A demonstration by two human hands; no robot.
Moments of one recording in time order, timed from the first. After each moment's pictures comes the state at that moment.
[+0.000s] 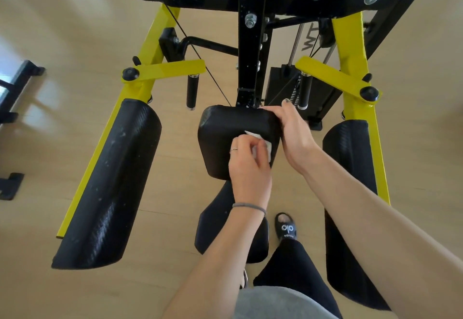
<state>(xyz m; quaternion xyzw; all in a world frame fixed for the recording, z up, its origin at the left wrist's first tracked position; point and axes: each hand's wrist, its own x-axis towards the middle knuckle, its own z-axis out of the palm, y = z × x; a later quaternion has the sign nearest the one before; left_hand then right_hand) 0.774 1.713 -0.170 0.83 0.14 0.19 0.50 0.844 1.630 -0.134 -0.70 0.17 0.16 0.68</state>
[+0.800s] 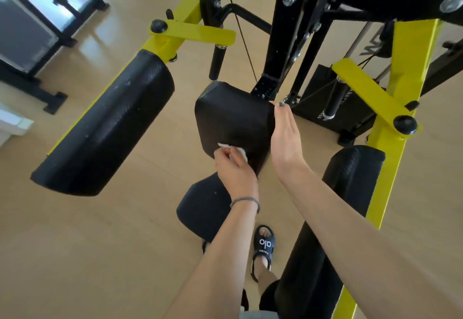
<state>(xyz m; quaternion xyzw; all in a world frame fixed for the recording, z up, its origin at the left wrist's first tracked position) 0.782 1.665 -0.220 0.61 0.50 0.22 0.58 0.843 1.621 -0.144 -0.72 0.07 0.22 0.66</state>
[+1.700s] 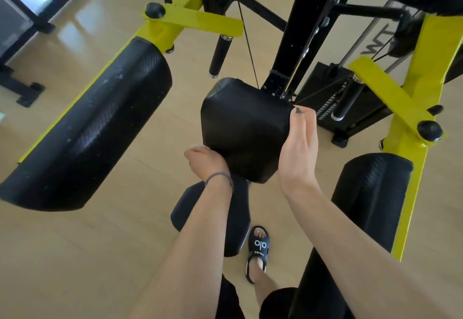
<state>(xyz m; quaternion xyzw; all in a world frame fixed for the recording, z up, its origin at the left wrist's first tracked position) 0.811 1.758 -0.266 0.49 0.67 0.17 0.53 0.832 1.645 -0.159 -0.74 0.07 0.07 0.66</state>
